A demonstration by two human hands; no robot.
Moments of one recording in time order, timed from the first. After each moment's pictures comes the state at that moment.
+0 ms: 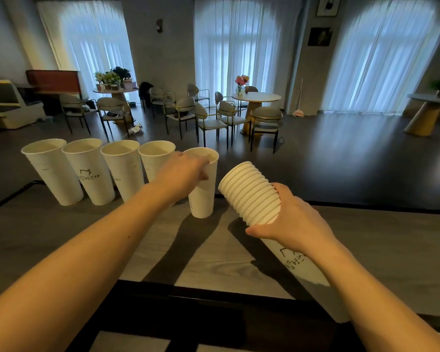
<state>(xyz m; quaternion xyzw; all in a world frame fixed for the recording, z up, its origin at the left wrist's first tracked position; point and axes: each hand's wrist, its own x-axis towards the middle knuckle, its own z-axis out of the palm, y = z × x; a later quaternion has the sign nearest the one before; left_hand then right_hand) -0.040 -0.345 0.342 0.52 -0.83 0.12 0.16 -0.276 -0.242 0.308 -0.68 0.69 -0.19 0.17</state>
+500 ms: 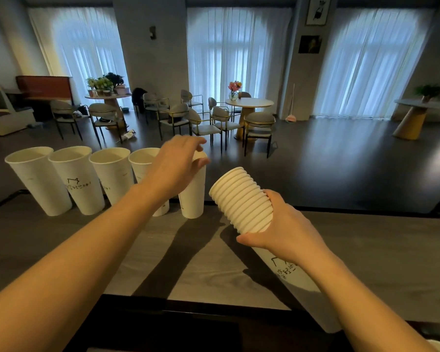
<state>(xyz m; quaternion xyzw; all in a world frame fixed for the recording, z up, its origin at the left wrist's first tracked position) -0.047 -0.351 0.362 0.48 -0.81 0.10 0.32 -0.273 -0.244 0.304 -0.67 0.67 -0.24 0.19</state>
